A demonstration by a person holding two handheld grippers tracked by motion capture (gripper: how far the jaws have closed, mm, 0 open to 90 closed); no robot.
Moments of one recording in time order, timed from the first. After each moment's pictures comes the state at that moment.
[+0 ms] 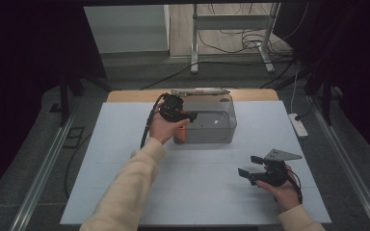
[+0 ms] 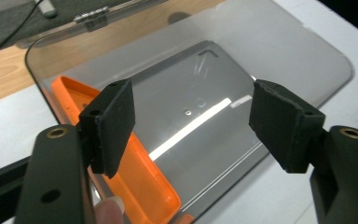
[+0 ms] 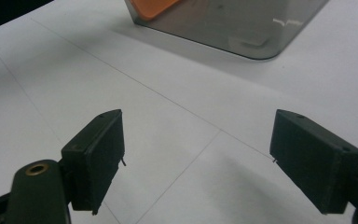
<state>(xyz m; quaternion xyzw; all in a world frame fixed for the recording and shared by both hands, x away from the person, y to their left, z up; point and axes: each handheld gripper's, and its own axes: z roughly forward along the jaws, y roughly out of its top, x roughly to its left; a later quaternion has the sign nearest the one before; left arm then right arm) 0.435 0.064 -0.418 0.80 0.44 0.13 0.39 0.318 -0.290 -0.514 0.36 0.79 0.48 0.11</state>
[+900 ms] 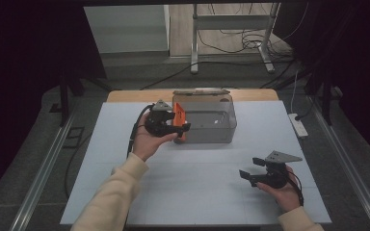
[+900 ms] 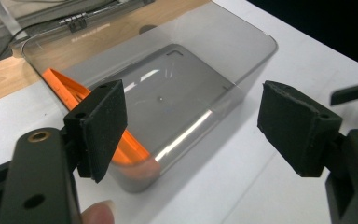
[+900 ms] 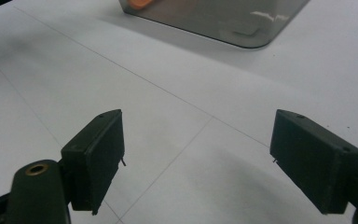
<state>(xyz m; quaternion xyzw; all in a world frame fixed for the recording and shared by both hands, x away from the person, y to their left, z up) 0.374 0.105 -0.415 0.80 0.38 0.13 0.45 0.312 -0.292 -0.516 0.37 0.80 0.46 0.12</state>
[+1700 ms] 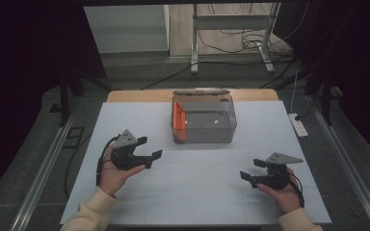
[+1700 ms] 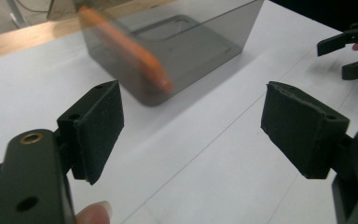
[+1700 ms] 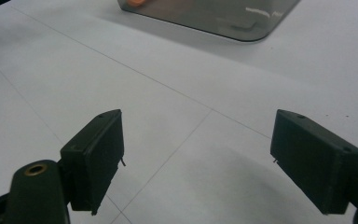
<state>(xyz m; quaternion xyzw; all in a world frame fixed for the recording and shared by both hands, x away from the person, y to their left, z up) 0.293 0.181 -0.462 0.77 0.39 0.16 0.47 0.309 -0.294 -0.518 0.38 0.80 0.46 0.12</state>
